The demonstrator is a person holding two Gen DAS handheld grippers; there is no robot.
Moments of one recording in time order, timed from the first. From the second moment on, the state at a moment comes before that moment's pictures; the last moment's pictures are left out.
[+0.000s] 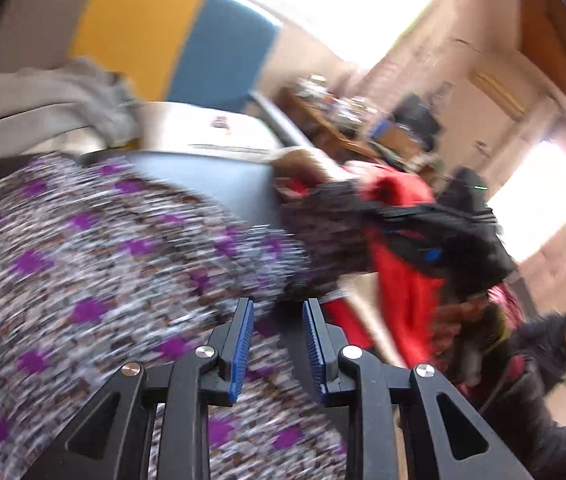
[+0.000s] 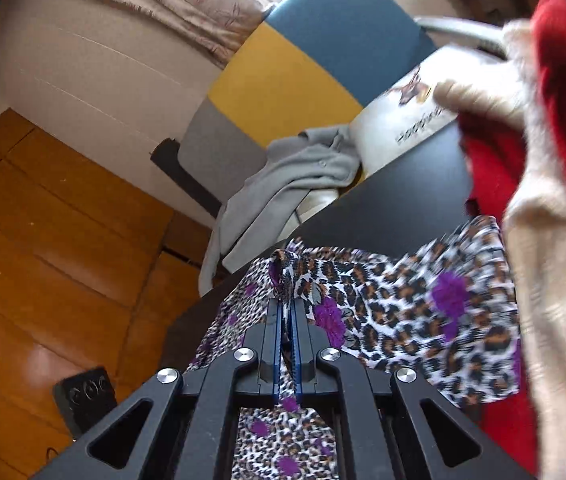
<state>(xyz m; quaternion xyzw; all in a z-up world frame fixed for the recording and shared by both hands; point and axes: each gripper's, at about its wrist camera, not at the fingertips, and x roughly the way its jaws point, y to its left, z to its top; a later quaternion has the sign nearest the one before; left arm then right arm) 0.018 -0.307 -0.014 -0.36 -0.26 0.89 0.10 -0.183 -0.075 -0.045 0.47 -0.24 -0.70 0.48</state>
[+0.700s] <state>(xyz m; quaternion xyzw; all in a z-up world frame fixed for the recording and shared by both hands) -0.077 -0.289 -0.090 -0.47 -0.19 0.86 0.02 -0.186 -0.141 -0.090 0.54 -0.20 -0.62 0.53</state>
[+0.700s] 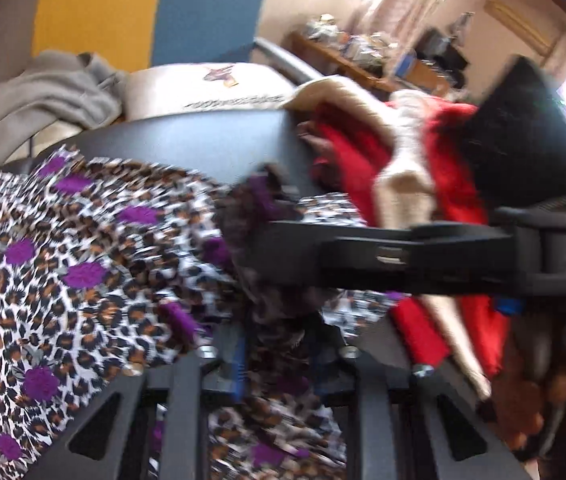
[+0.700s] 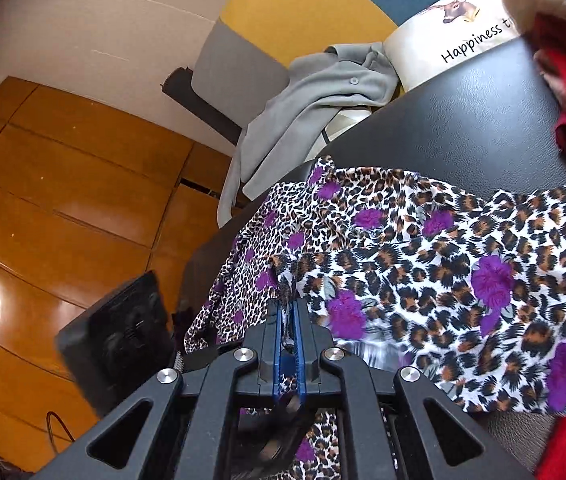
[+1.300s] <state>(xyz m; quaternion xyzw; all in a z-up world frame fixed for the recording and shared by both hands) -0.090 -0.368 -0.026 -0.37 -0.34 0.86 0.02 -0.096 -0.108 -0.134 0.53 -0.19 -0.62 0.54</state>
